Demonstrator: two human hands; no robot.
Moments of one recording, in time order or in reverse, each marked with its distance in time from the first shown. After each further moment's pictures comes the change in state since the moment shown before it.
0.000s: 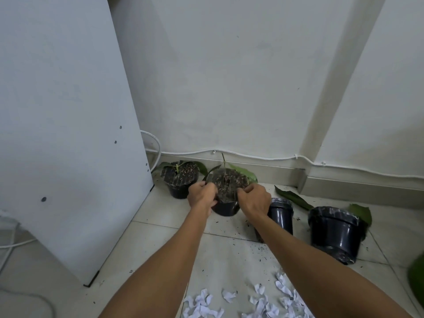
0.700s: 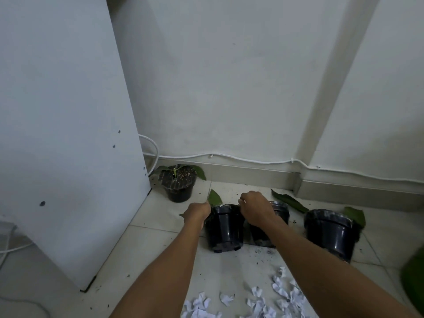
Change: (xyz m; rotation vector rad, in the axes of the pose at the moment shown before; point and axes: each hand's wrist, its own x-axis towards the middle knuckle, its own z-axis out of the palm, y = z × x) left_hand -0.015 -0.009 -0.017 0.501 -0.036 -0.218; right_hand 0.014 0.020 -0.025 -0.626 -0.286 -0.487
